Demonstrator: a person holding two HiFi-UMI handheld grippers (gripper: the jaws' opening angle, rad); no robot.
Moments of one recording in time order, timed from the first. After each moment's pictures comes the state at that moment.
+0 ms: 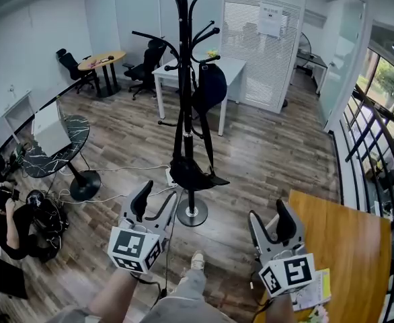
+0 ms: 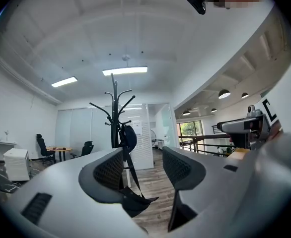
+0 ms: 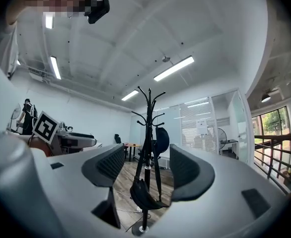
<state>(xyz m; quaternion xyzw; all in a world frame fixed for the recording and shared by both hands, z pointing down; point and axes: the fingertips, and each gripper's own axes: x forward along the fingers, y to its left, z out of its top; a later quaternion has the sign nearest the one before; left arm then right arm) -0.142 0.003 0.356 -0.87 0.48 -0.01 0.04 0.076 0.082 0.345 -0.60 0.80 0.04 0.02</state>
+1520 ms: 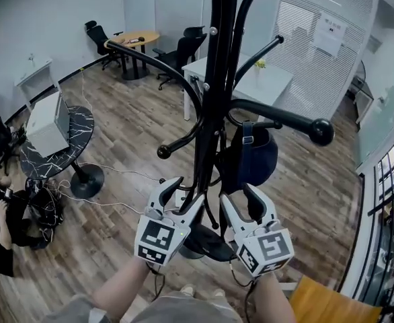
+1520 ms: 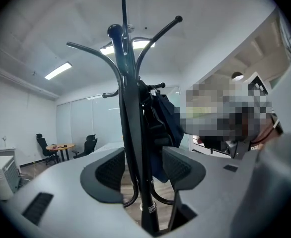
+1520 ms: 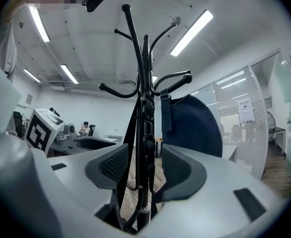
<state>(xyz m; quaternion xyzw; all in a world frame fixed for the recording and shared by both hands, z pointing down) -0.098 -0.361 0.387 -0.86 0.50 -0.08 0.03 -0.008 -0.353 0.361 -0.44 0.90 0.00 -0.02</state>
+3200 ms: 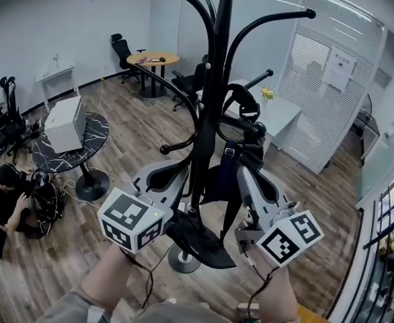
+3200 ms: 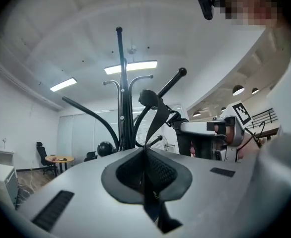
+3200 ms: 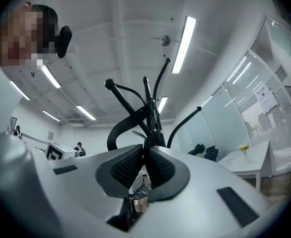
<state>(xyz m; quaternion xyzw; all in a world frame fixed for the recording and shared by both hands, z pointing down) -0.093 -0.320 0.237 -0.86 0.51 0.00 0.06 0.021 -0.328 0.207 -0.30 0.94 -0.05 0.16</state>
